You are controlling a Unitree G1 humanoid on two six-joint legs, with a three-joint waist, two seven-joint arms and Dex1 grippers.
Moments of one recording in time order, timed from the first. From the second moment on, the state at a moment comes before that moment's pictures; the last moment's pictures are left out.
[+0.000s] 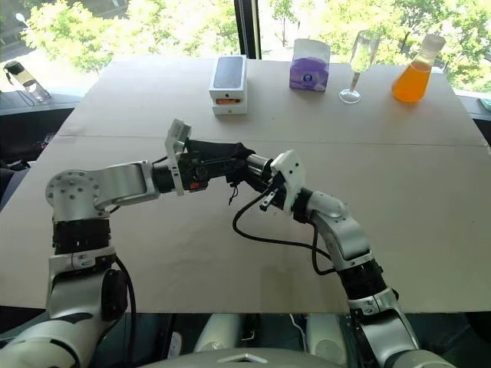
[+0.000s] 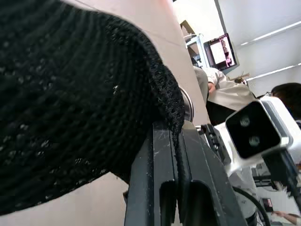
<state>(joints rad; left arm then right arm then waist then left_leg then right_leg) -0.67 0.53 0.27 0.14 -1.53 1.43 -0.04 -0.42 -0.09 0.16 0.00 0.43 0.41 0.69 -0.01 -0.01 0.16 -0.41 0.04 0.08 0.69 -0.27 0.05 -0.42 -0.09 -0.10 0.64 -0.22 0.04</state>
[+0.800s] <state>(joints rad) -0.80 0.37 0.27 0.23 -1.49 1.38 -0.09 -0.53 -0.06 0.25 0.19 0.10 -0.05 0.70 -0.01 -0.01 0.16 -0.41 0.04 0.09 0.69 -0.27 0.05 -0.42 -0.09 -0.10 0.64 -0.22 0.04</state>
